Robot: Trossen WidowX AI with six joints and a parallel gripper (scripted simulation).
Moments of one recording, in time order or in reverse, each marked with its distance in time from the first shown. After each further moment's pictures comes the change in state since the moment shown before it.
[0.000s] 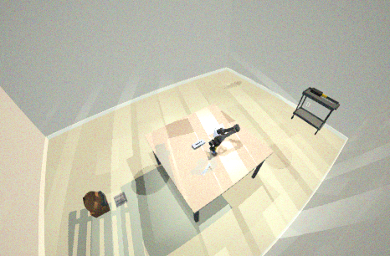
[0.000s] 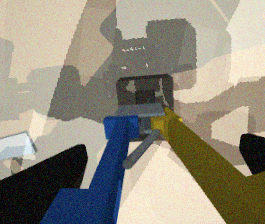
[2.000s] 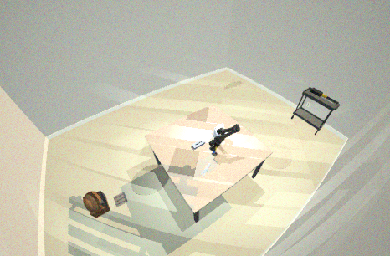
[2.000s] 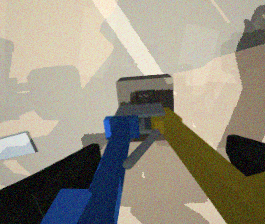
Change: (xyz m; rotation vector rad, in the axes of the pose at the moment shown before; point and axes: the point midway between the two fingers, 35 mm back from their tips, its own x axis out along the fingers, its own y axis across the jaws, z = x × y) arm 0.000 0.000 0.000 0.000 0.000 0.000
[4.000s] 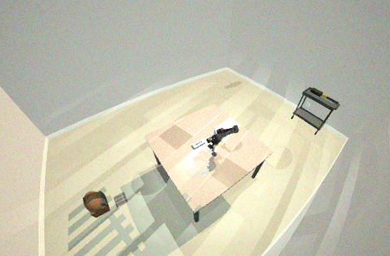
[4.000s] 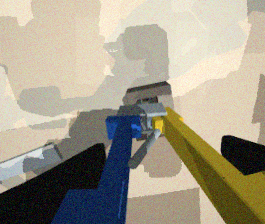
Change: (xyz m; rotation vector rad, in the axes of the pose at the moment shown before) arm -0.036 0.009 0.015 0.122 -0.004 -0.025
